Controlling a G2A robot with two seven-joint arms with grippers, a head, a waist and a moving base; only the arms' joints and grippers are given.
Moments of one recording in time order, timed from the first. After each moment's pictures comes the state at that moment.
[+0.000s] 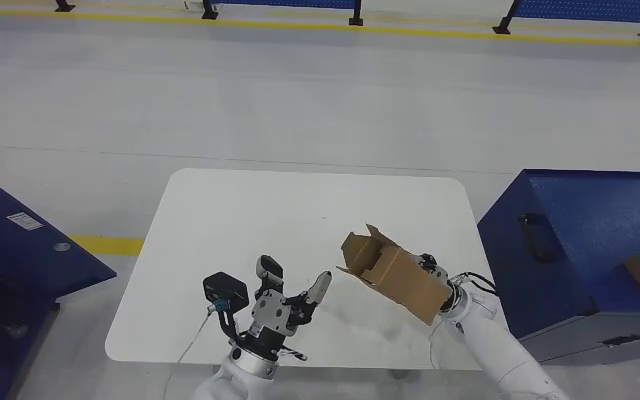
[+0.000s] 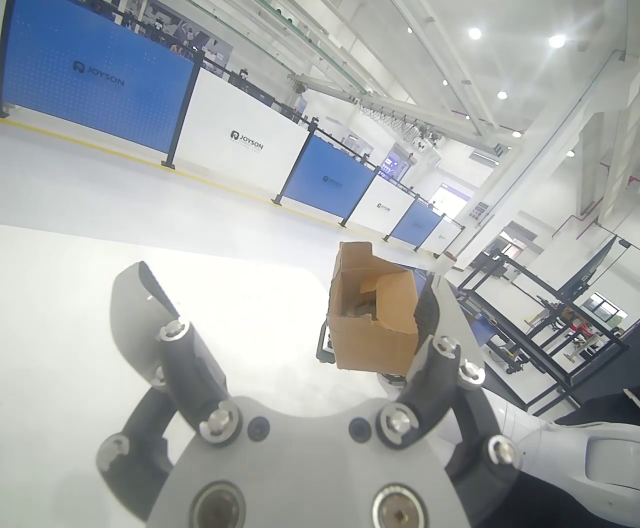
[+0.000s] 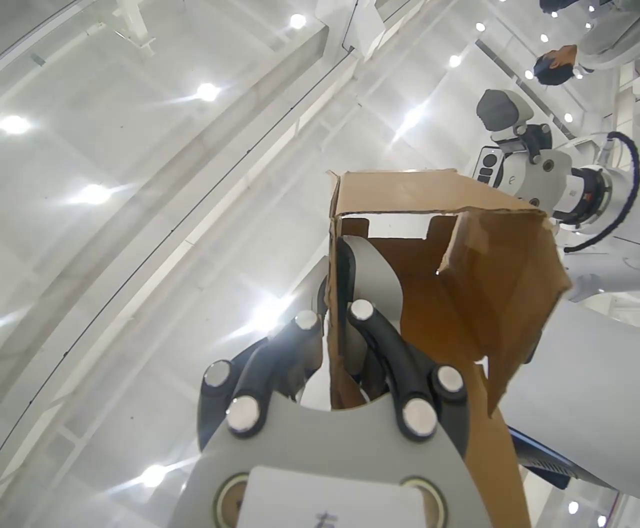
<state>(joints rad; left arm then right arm) 1.60 -1.32 -1.05 -2.10 0.98 0.03 0.11 -1.04 -1.02 0.95 -1.03 1.64 0.42 1.40</state>
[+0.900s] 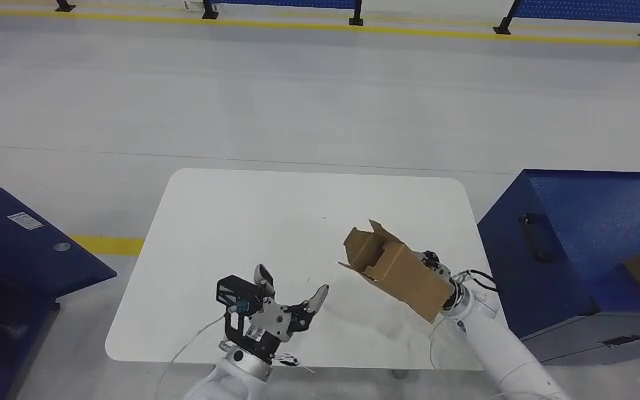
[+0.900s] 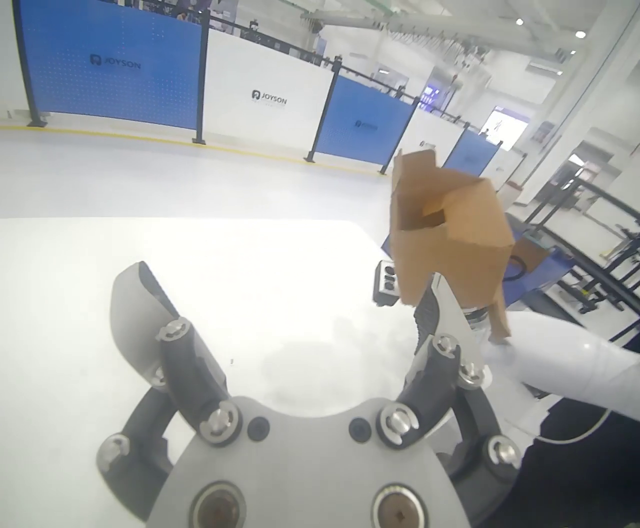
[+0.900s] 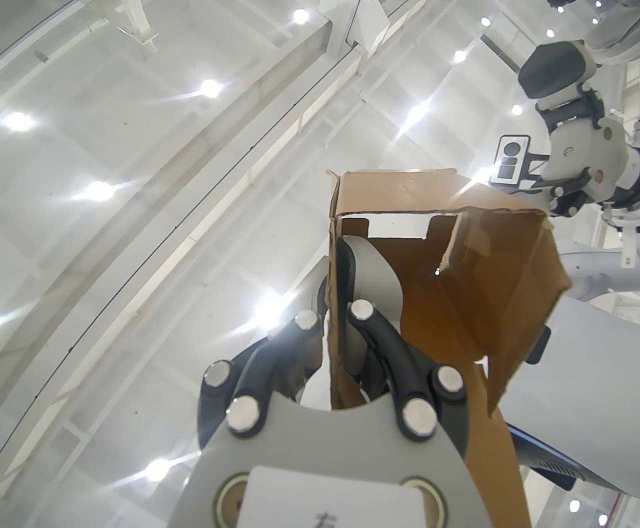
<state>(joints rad) 1.63 -1.31 -1.09 -2.08 1.19 0.05 -0.05 -1.05 -1.02 0.99 -1.07 1.63 0.43 1.39</state>
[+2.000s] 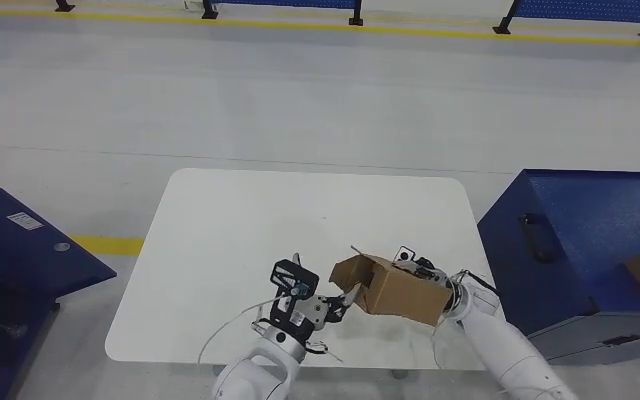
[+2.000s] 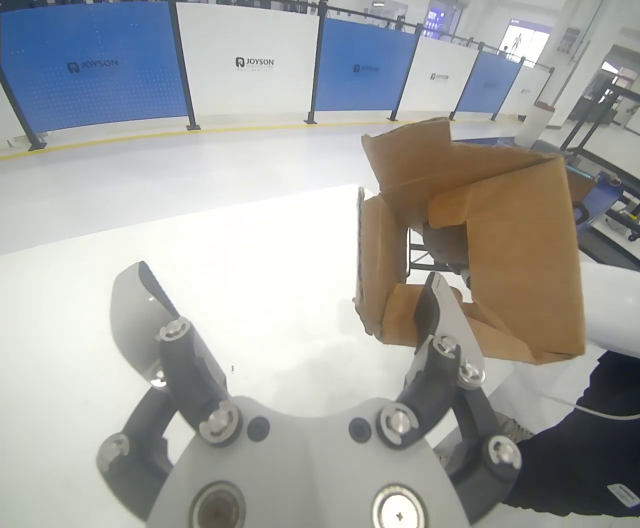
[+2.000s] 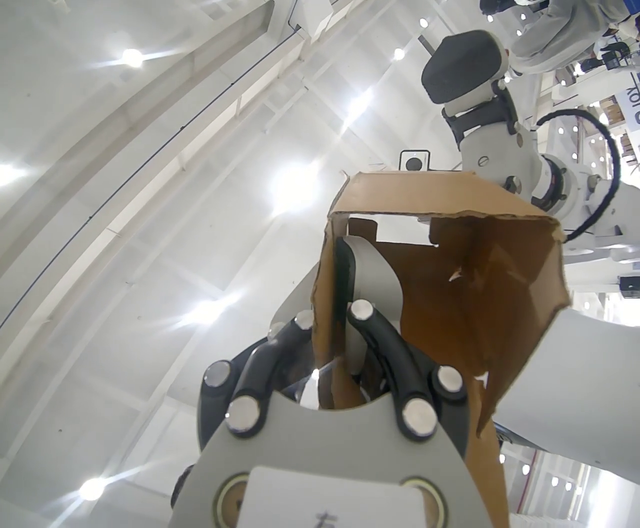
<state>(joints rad) 1.43 -1.35 -0.93 -1.99 1.38 0.12 -0.25 -1.01 -1.01 0.95 -1.06 1.47 0.34 1.48</state>
